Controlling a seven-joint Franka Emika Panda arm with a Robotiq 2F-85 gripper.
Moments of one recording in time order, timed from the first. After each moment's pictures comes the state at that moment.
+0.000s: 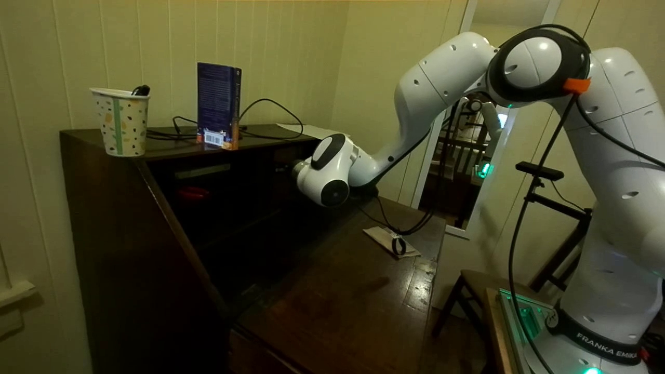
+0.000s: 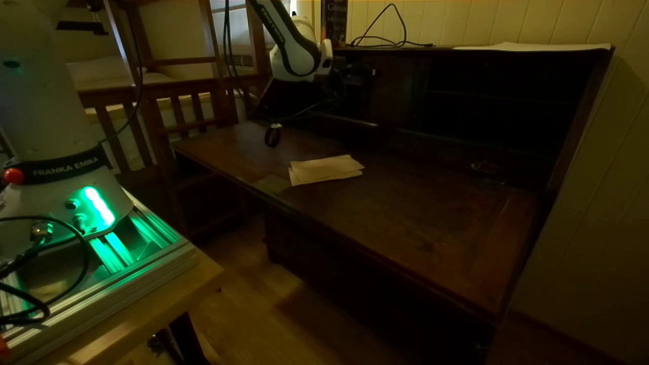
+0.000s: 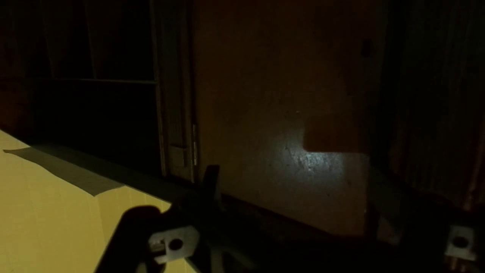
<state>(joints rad) -0.13 0.62 0.05 -1.76 -2.38 2.23 2.65</state>
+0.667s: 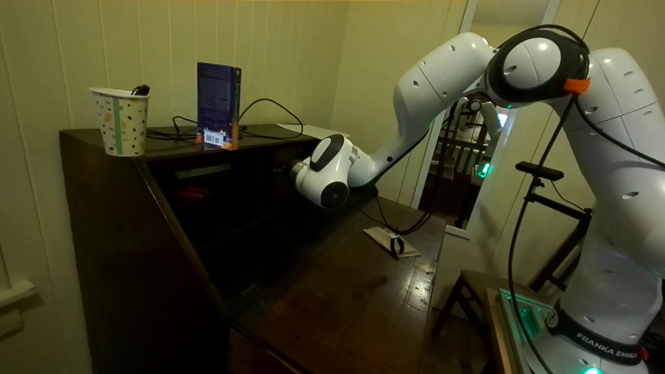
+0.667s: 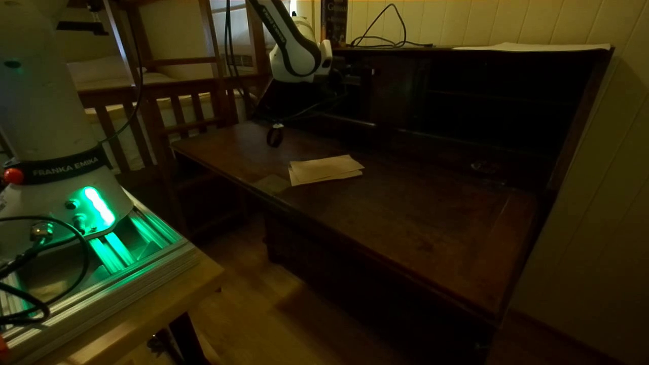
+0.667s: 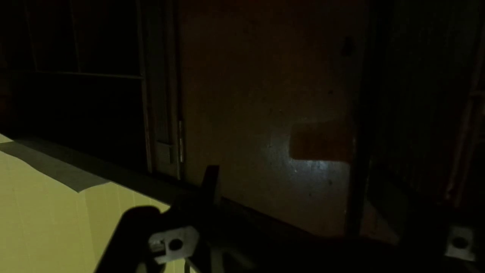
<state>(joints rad) -0.12 0.63 0.05 -1.75 -2.41 2.22 2.64</state>
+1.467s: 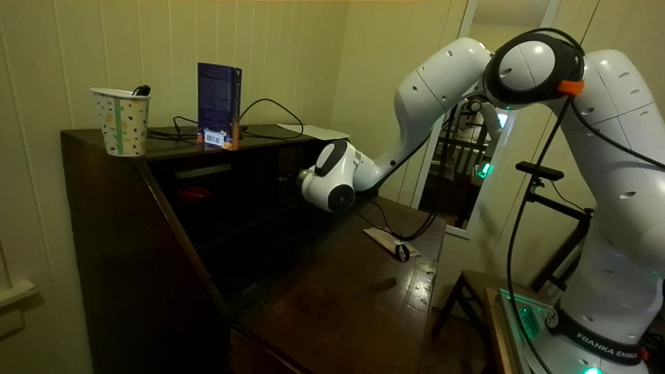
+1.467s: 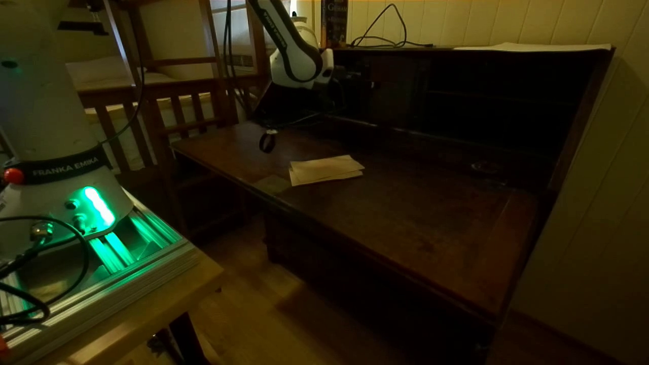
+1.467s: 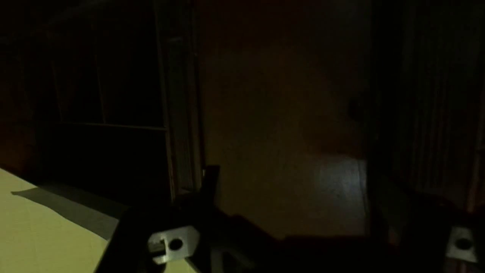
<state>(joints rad) -0.15 0.64 0.05 -1.78 -2.40 2.28 2.71</state>
